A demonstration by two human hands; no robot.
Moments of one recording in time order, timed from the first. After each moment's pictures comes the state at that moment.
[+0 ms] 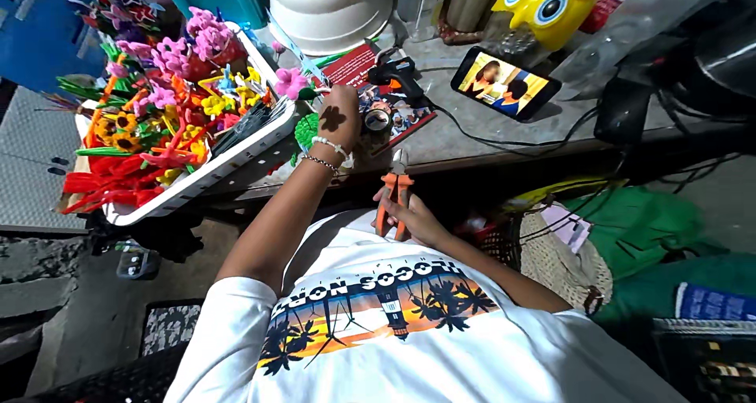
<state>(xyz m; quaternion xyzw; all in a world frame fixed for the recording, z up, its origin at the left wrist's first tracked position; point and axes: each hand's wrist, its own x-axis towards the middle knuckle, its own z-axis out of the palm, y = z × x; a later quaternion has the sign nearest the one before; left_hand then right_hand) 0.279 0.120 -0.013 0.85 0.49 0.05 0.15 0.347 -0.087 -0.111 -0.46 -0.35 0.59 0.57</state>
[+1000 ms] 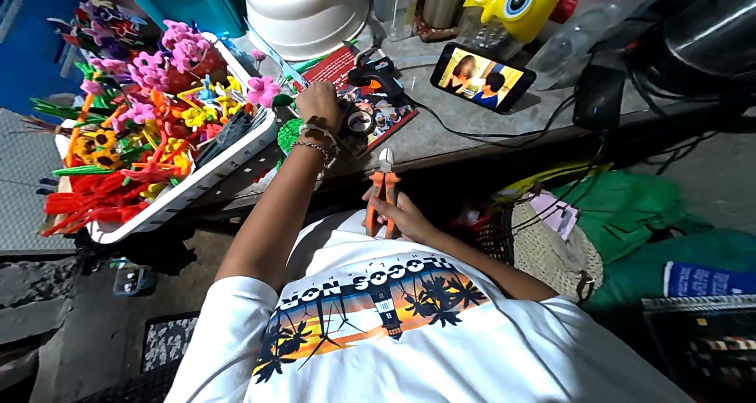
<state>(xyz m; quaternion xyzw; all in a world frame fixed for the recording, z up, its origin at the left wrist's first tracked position) 0.303 0.136 -0.015 0.83 0.55 -0.04 0.05 0.349 -0.089 -0.116 -0.45 -0.34 0.59 0.58</state>
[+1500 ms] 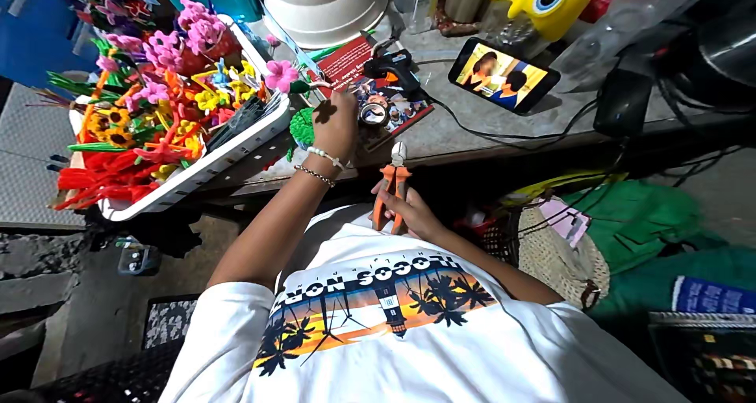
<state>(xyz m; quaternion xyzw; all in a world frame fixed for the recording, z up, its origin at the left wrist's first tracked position) 0.267 0.086 -0.010 0.87 0.48 0.03 0.11 0.348 -0.087 -0.120 -0.46 -0.35 0.58 0.58</state>
